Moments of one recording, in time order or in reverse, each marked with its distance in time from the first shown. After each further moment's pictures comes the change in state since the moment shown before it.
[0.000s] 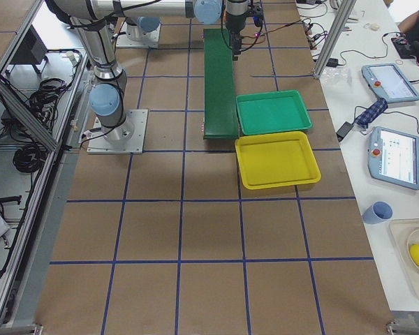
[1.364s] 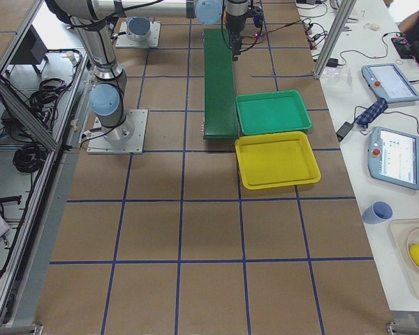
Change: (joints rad) left arm -0.452 0.305 -0.182 -0.274 0.004 -1.137; right arm 0.005 0.006 0.002 0.000 0.002 0.000
